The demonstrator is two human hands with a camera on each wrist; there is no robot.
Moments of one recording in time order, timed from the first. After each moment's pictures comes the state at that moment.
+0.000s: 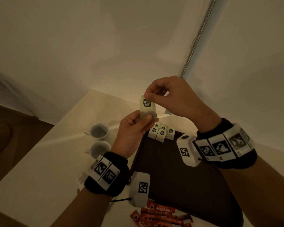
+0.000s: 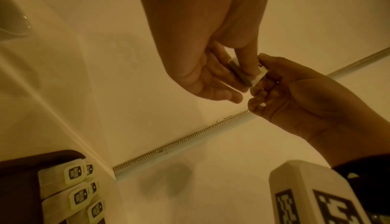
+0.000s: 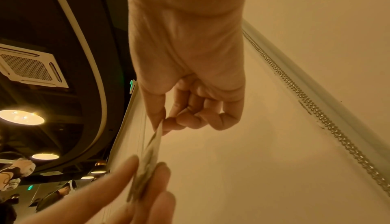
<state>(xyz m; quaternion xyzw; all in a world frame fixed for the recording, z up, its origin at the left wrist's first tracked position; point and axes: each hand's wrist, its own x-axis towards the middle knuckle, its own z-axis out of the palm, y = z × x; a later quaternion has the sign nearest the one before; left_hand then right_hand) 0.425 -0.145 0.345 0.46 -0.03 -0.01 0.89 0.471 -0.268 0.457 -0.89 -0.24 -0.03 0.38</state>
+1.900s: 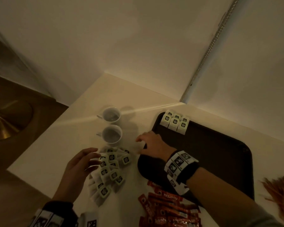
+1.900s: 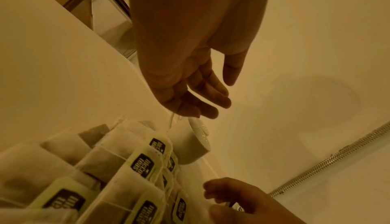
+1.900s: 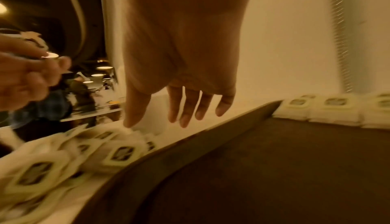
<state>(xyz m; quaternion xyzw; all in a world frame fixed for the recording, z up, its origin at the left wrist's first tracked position) 0.290 -0.016 0.263 0.57 0.26 0.02 0.78 0.443 -0.236 0.218 -0.91 -0.30 0.23 0.16</state>
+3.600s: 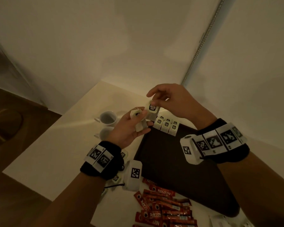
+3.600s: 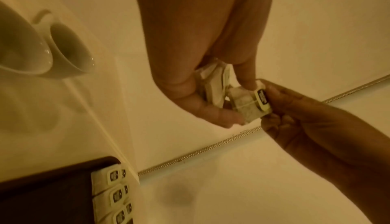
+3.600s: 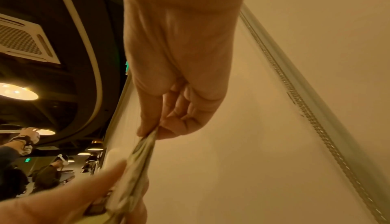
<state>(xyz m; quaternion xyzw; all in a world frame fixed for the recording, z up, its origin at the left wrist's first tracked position) 0.389 -0.110 0.346 0.46 0.07 -0.13 0.87 0.451 -0.264 0.424 -0.88 -0.28 0.04 0.39</state>
